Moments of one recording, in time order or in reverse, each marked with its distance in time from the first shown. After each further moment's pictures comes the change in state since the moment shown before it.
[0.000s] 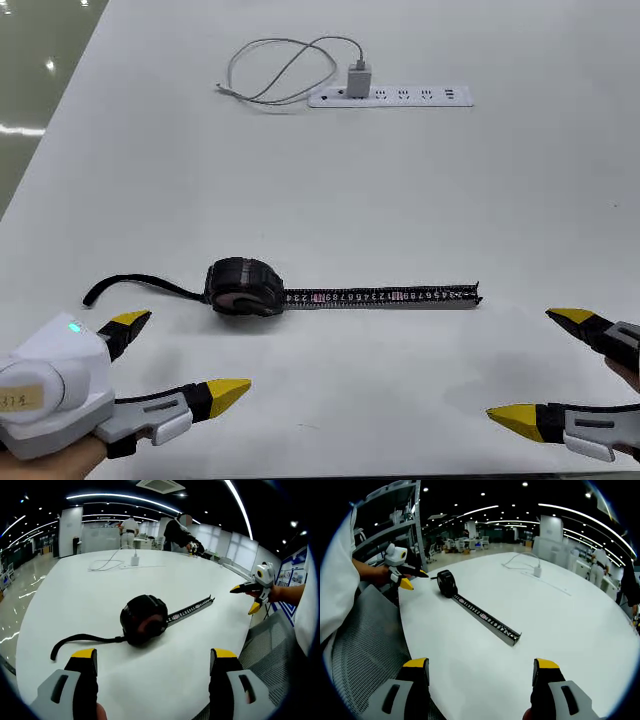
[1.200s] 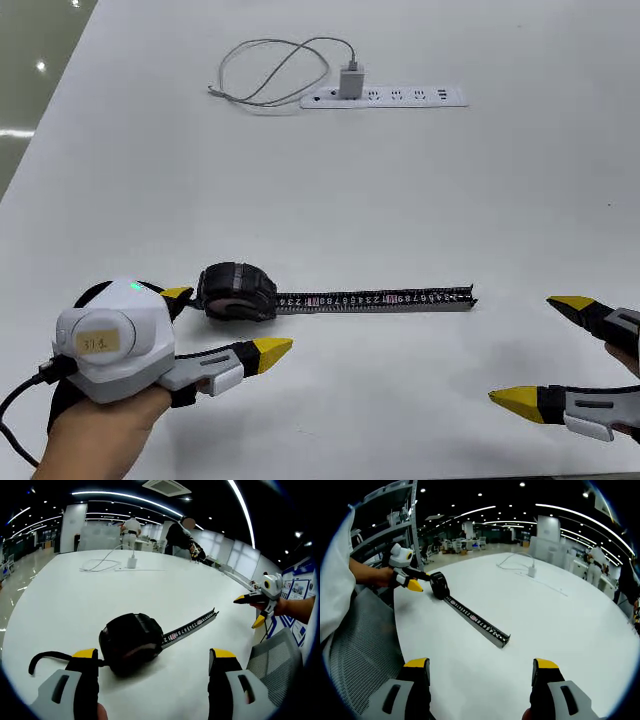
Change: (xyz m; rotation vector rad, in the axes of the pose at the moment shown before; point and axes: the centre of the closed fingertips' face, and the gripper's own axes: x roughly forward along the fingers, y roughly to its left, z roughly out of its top) left arm 0.056 -0.011 0.023 -0.065 -0.027 -0.025; right arm 0.000 -0.020 0.002 0.010 -0.006 -0.023
